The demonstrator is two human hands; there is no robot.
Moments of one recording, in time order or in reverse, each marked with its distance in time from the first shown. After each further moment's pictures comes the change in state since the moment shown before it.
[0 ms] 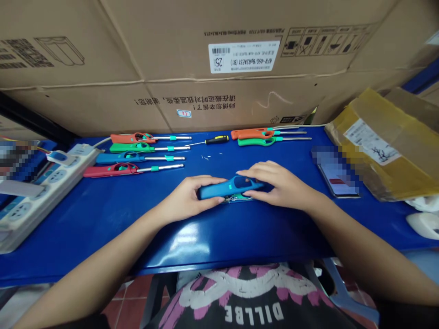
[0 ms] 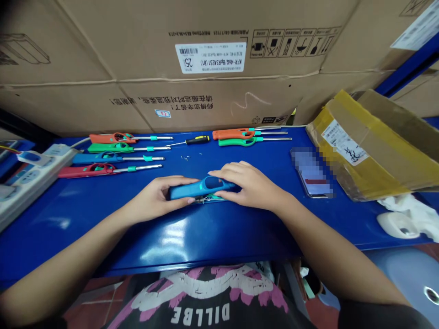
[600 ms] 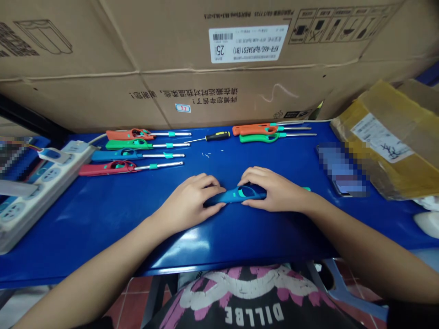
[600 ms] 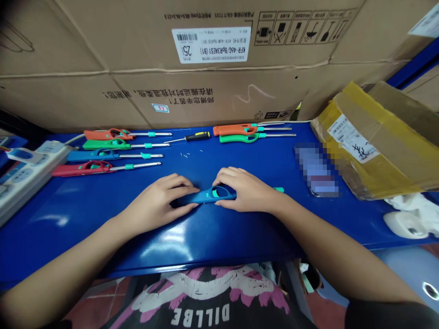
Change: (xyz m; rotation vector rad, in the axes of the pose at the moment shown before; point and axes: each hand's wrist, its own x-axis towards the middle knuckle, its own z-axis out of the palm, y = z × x) left_hand -0.007 0.002 0.003 0.517 -0.087 0.168; right_hand 0.002 0.002 0.023 0.171 -0.160 0.089
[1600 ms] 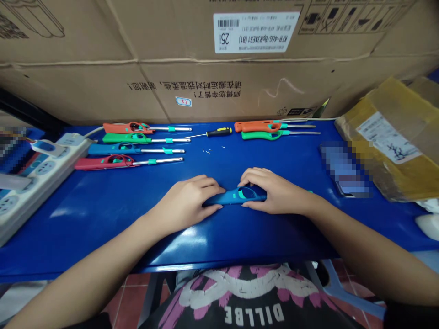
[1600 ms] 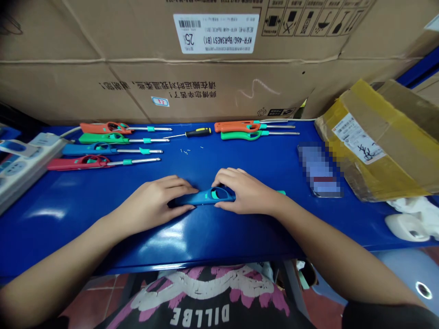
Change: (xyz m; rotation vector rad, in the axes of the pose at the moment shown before) left_hand -0.004 0.004 -0.004 0.053 -0.072 -0.035; right_hand 0.000 -0.004 0.002 0.034 -0.058 0.042
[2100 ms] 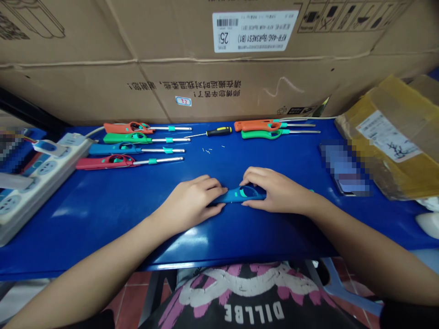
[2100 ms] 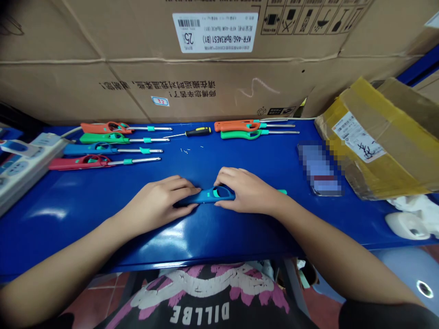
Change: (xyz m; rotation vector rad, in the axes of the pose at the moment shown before) left_hand 0.002 0.001 0.009 0.121 0.039 0.070; right_hand -0.001 -0.002 -0.002 -0.064 0.001 0.024
